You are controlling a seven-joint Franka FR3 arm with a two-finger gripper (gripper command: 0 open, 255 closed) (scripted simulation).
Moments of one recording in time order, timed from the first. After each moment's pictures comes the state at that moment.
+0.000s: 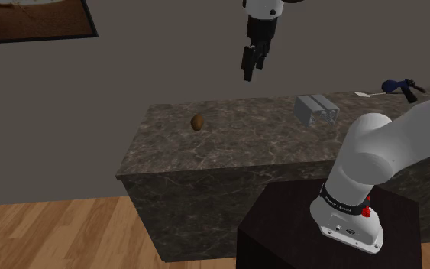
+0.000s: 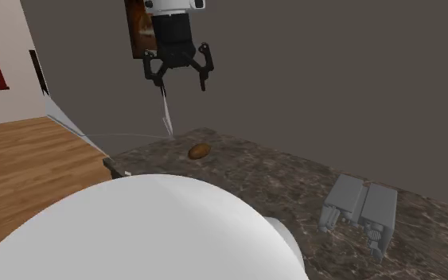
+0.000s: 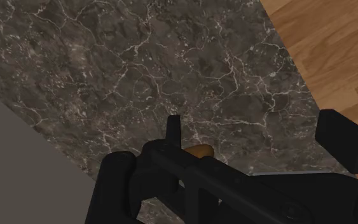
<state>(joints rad) 0.02 -0.74 0.07 -2.27 -0.06 1.67 -0.04</state>
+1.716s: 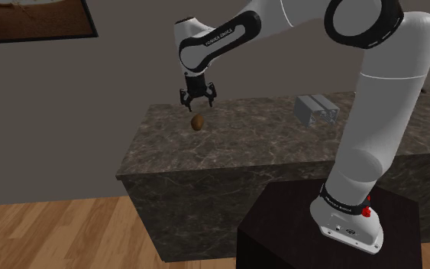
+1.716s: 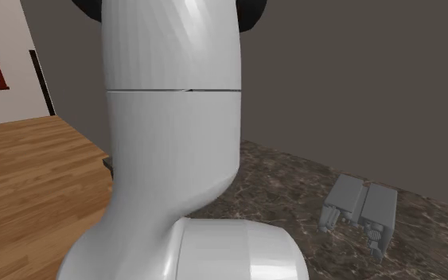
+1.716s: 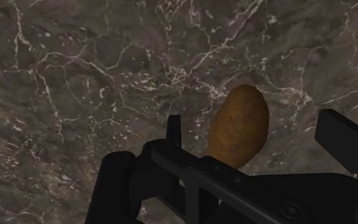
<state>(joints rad) -0.13 0.15 0.22 -1.86 -0.15 1.99 0.80</state>
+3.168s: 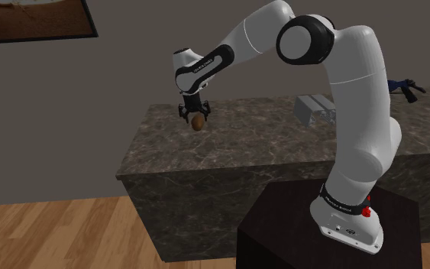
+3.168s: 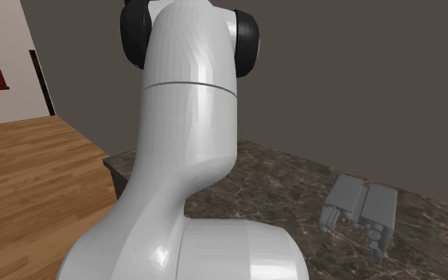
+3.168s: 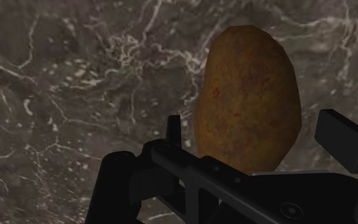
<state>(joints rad) -0.13 0.49 0.16 -1.65 -0.17 2.08 1.00</state>
